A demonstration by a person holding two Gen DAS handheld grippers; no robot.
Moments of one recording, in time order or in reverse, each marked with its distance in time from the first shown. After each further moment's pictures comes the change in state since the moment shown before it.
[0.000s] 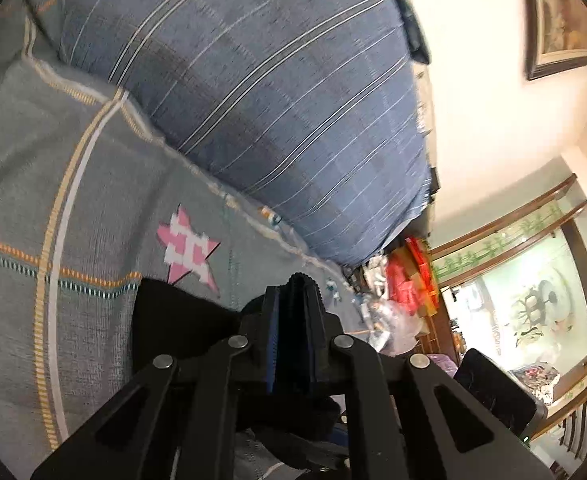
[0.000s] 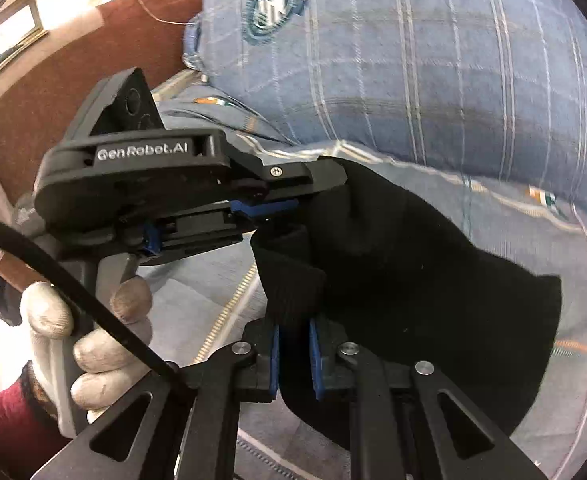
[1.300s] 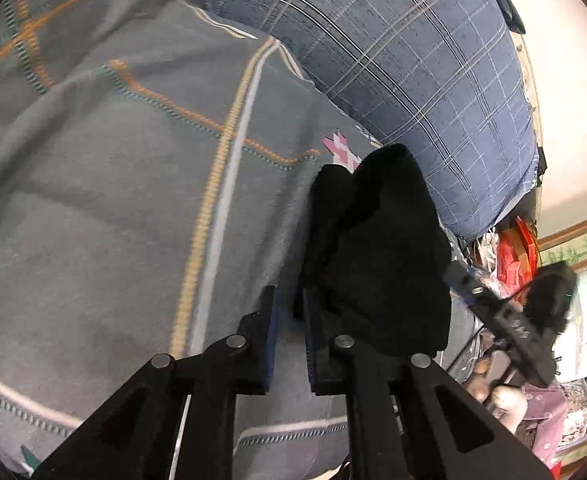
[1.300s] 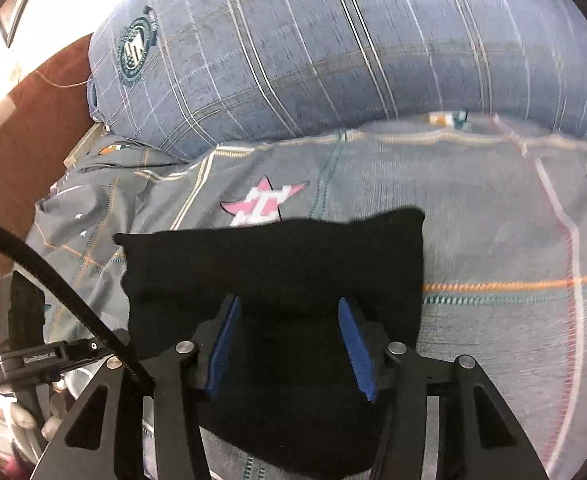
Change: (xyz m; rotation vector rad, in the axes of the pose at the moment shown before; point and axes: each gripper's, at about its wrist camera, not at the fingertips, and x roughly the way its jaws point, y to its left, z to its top) left arm -0.045 0.053 -0.085 -0.077 0.069 0.430; right arm -0.020 -0.123 -0.030 0.285 -0.039 -0.110
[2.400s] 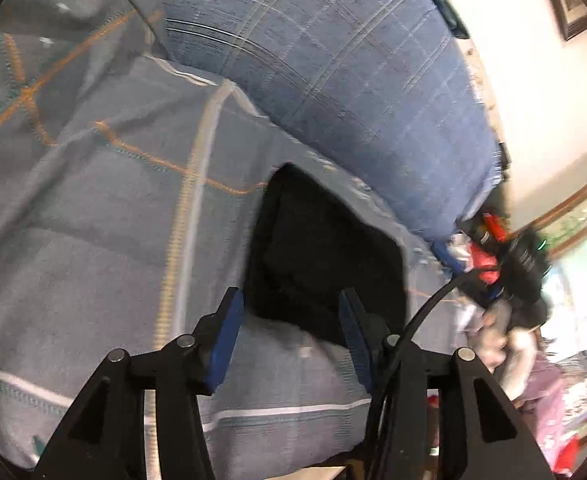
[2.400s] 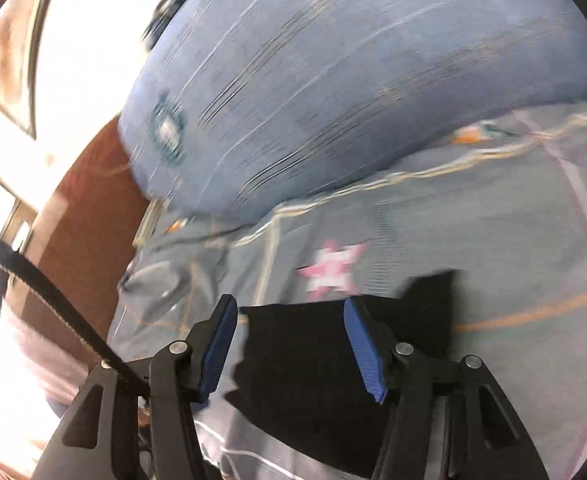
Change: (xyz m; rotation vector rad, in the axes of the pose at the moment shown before) left arm -0.038 -0.028 -0.011 0.102 -0.094 -0.122; right arm -0.053 -0.045 0.037 0.276 -0.063 0.292
